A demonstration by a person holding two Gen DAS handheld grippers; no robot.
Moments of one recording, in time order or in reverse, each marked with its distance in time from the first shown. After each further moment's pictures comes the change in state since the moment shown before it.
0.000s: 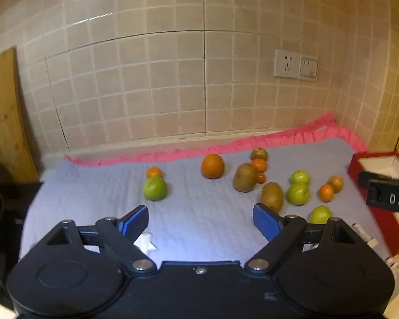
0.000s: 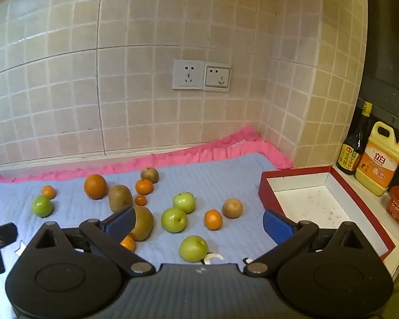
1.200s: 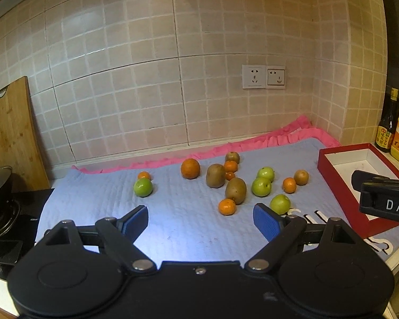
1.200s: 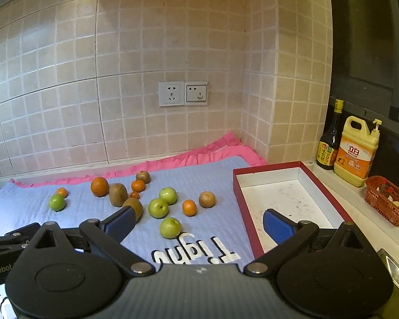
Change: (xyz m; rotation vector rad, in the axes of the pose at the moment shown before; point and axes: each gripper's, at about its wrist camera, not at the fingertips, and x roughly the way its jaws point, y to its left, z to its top) left arm -0.096 -0.077 -0.030 0.080 -0.062 0.039; right arm -0.092 -0.069 -0.034 0.046 -0.066 0.042
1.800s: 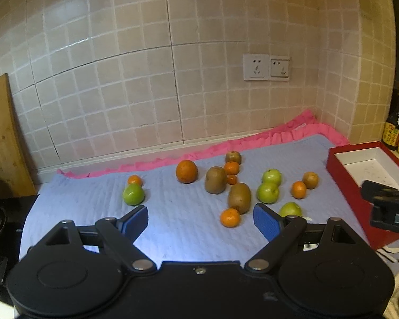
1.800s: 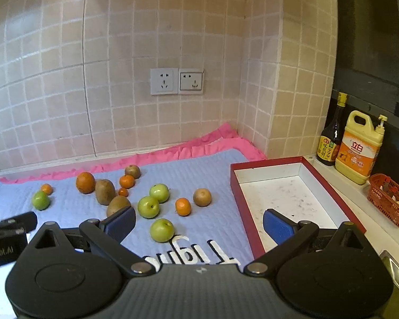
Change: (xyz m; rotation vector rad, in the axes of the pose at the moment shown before) left arm 0.075 0.011 0.020 0.021 0.031 -0.025; right arm 0.066 0.012 0.010 -0.020 0.050 -0.039
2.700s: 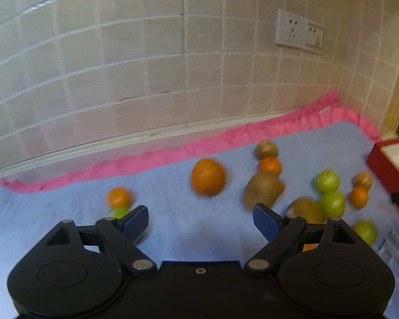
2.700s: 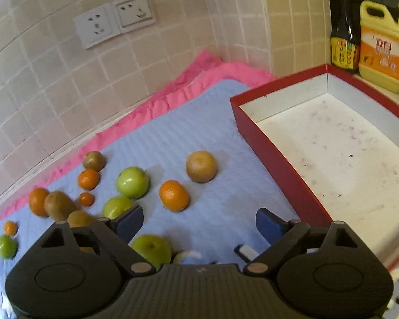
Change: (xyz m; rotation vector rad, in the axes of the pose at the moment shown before) left arm 0.207 0.083 0.035 0.012 0.116 -0.220; right arm 0.214 -0.027 -0.020 0.317 0.235 -0.013
